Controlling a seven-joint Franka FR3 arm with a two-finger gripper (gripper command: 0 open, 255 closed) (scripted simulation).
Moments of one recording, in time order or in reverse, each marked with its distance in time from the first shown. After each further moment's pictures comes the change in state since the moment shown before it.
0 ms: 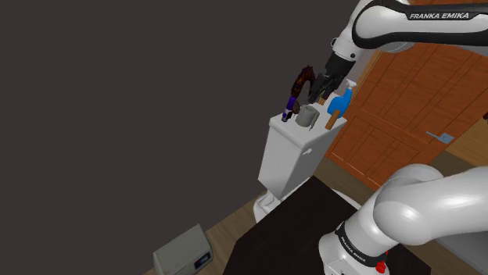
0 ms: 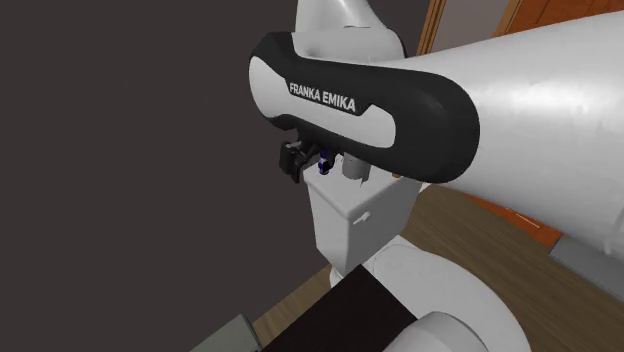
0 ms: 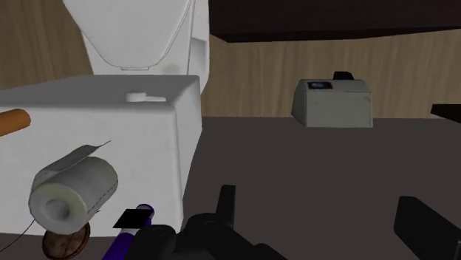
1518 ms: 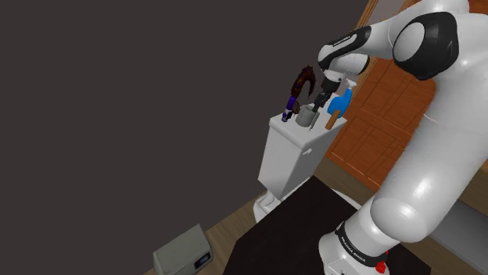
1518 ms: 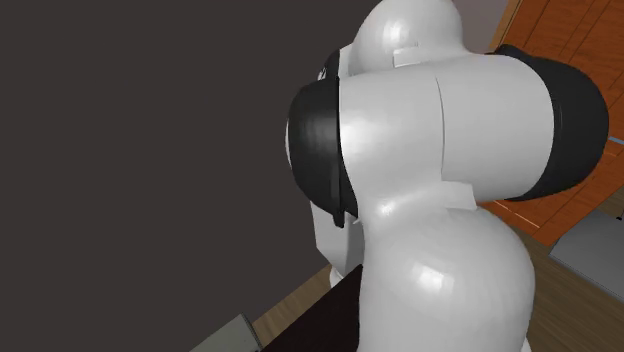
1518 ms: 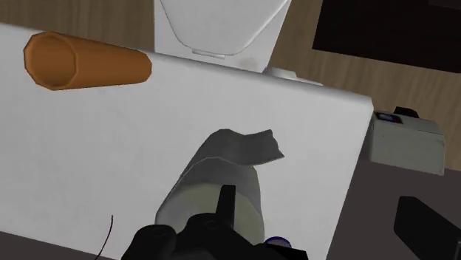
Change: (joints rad) arm -0.062 0.848 -0.377 0.455 0.313 0.240 -0.791
